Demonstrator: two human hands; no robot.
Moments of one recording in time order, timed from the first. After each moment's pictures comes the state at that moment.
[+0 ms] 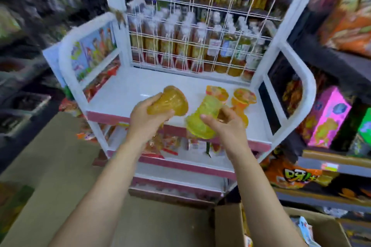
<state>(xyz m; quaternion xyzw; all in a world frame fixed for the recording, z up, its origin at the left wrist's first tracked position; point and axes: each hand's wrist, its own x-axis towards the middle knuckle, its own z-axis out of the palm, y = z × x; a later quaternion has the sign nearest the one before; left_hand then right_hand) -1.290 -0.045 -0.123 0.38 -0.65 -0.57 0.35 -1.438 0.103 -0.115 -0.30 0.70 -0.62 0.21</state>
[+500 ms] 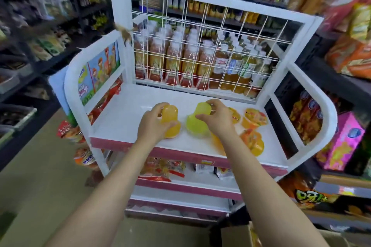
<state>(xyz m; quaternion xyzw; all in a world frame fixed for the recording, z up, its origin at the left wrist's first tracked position) -1.329 -0.165 -0.165 0.36 -0.78 -0.43 0.29 -1.483 -0.038 -0.115 -0.31 0.85 -0.42 0.10</state>
